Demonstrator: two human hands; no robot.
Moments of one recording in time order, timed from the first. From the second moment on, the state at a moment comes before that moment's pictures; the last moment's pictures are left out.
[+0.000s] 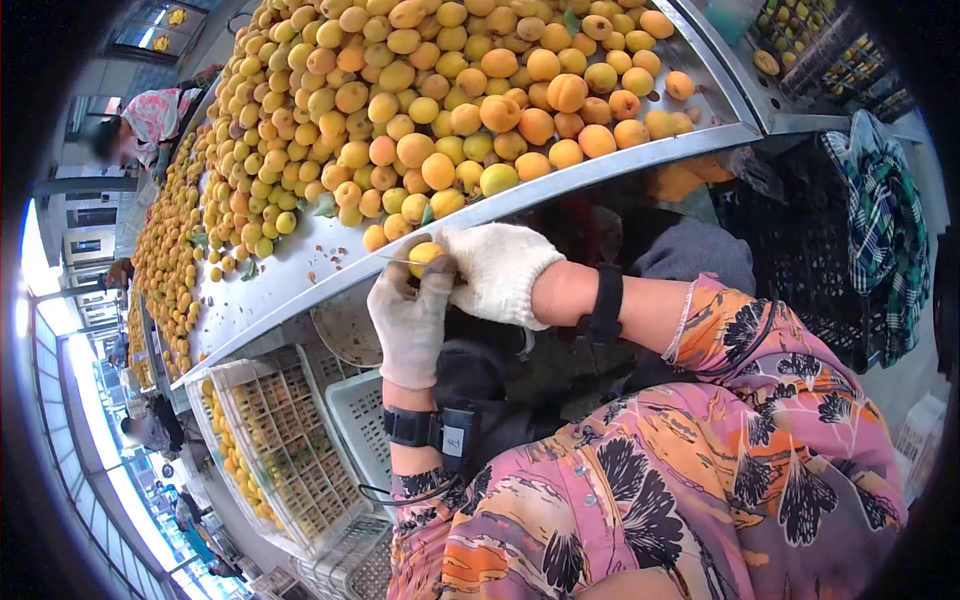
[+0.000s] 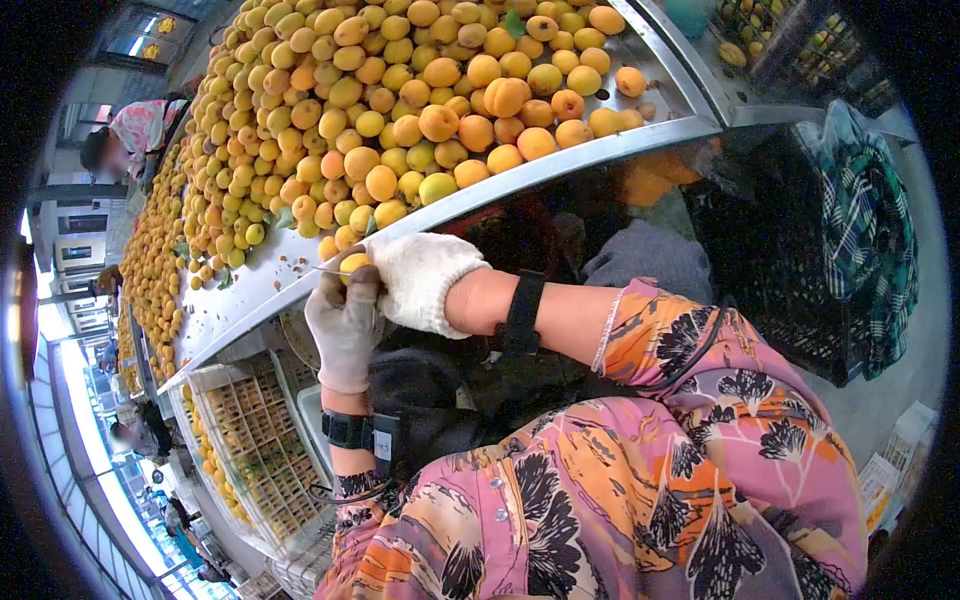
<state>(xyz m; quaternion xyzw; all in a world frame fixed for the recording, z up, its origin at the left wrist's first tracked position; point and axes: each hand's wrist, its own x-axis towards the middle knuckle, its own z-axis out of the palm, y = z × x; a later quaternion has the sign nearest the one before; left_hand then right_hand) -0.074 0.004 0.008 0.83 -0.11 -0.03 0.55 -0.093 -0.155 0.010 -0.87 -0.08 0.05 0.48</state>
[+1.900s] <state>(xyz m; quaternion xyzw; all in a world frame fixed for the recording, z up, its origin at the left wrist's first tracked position) -0.082 -0.033 0.008 0.64 0.05 -0.20 0.74 -0.066 -0.207 0.037 -0.39 0.02 -0.08 0.92</state>
